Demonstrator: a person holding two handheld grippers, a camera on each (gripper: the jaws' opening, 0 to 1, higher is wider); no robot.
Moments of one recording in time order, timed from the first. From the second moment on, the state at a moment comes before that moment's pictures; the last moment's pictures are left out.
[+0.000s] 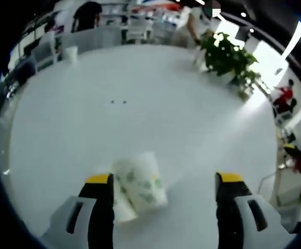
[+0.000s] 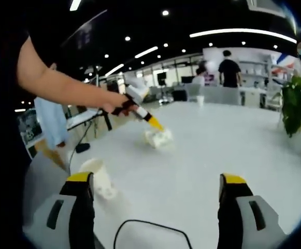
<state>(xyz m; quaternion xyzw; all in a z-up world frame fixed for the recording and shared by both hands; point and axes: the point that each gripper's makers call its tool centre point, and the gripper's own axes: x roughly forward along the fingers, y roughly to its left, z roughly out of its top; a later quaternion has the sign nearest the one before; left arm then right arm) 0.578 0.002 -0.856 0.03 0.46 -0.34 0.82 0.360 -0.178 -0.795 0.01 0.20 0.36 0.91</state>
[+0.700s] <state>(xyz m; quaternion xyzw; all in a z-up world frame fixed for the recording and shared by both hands) 0.597 -0.012 -0.906 0.09 0.50 -0.31 0.80 0.356 -0.162 -0.807 0.02 0.22 0.38 0.90</state>
